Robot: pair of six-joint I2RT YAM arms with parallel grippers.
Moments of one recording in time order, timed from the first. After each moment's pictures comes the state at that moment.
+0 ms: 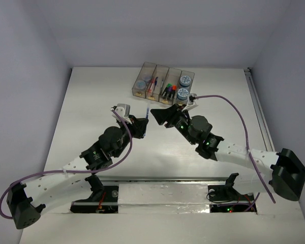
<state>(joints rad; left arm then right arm) -0.93 0.80 0.60 0.13 -0.41 -0.49 0.94 1.25 0.74 0.63 0.28 0.81</state>
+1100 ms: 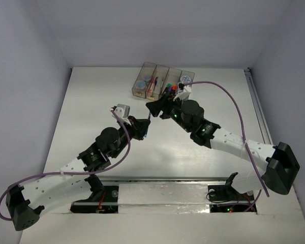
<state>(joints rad) -0.93 0.77 0.60 0.14 -0.32 -0.49 0.87 1.35 0.98 0.32 0.22 0.68</state>
